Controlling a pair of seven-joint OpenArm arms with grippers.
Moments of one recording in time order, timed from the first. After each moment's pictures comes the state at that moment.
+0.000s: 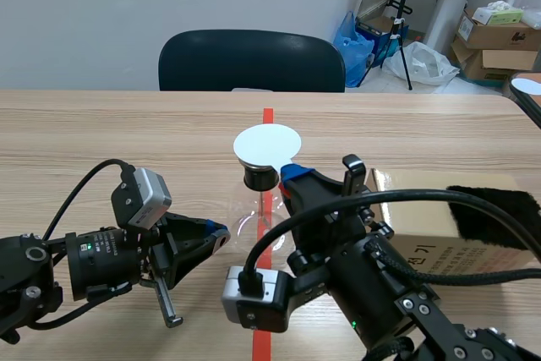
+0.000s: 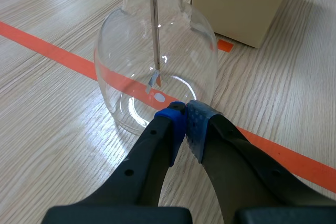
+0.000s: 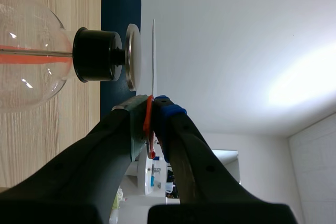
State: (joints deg) left arm -3.3 -24.2 27.0 58.8 7.0 -39.0 -35.4; right arm -14.8 26.2 -42.1 93.2 -83.2 -25.2 -11.9
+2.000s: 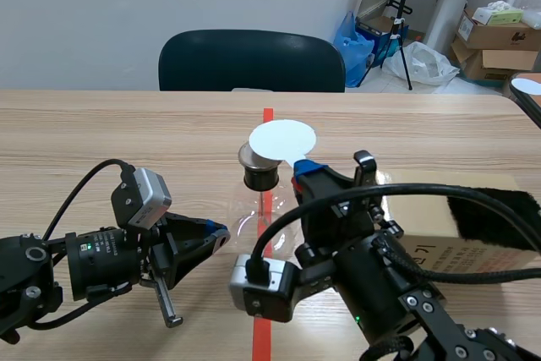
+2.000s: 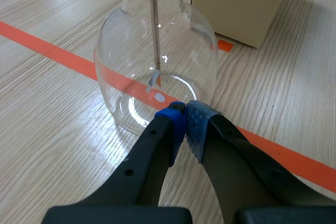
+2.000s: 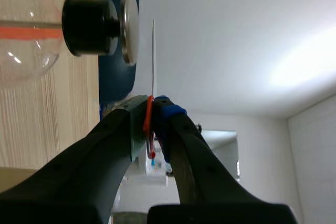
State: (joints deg) left arm -3.3 -24.2 27.0 58.8 7.0 -39.0 -35.4; right arm -14.8 26.2 -42.1 93.2 -83.2 -25.2 -17.7
